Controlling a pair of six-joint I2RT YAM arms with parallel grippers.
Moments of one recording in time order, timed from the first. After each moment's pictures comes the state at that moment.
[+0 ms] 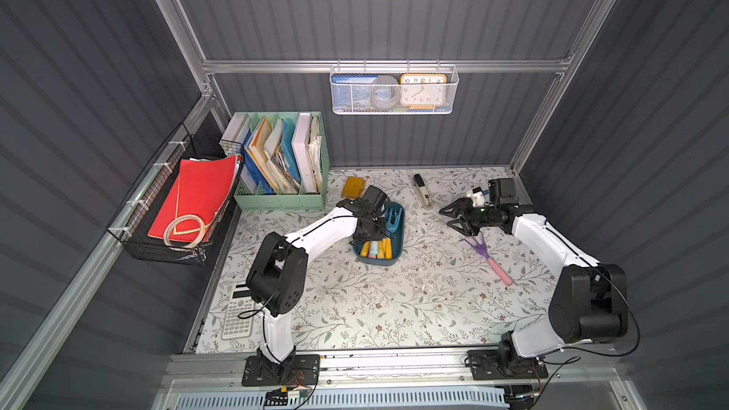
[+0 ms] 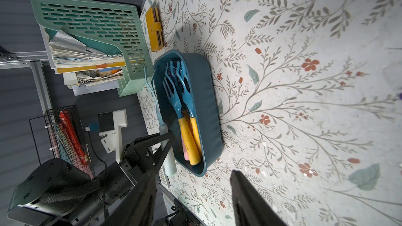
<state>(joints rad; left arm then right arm) -0.59 1.90 1.48 -0.70 0.01 -0.56 0.03 1.53 1.12 -0.50 -0.71 0.79</state>
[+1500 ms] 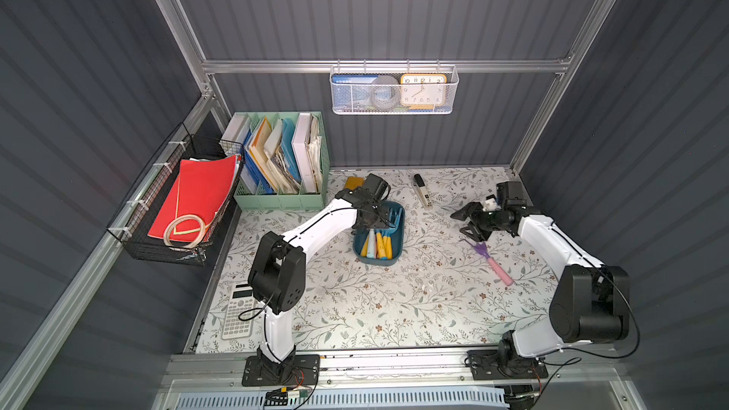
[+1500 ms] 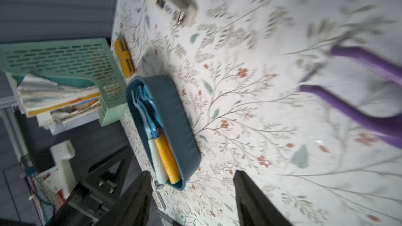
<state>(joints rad) -0.57 1.91 1.62 -0.72 -0.05 -0.50 -0.11 1.51 1.06 -0.59 -0.56 0.83</state>
